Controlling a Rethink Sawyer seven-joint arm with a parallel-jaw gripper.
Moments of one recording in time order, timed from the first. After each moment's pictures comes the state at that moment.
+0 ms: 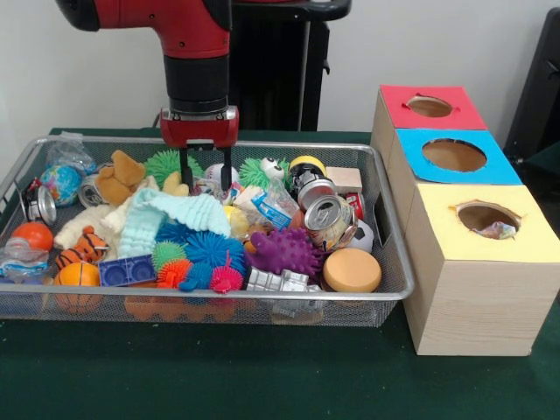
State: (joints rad) arm -0.75 -0.59 0.38 1.90 -0.95 0.25 2.10
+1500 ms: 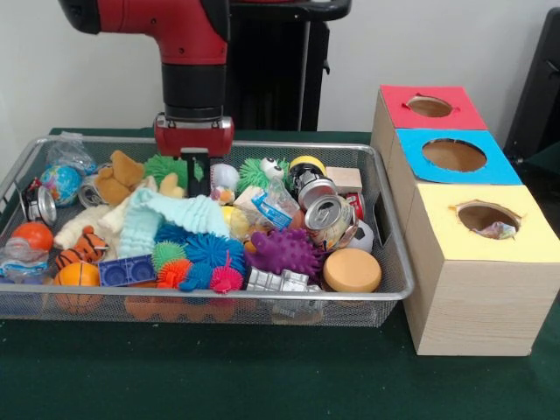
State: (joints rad) arm -0.65 -0.56 0.21 1.85 -0.94 0.04 2.10
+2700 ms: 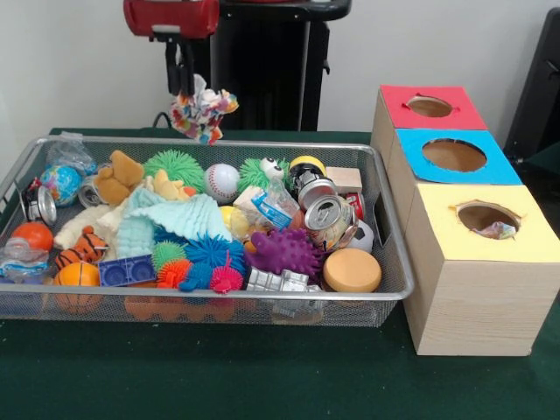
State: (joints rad) arm -0.98 -1.02 0.64 2.14 -0.55 0.39 2.10
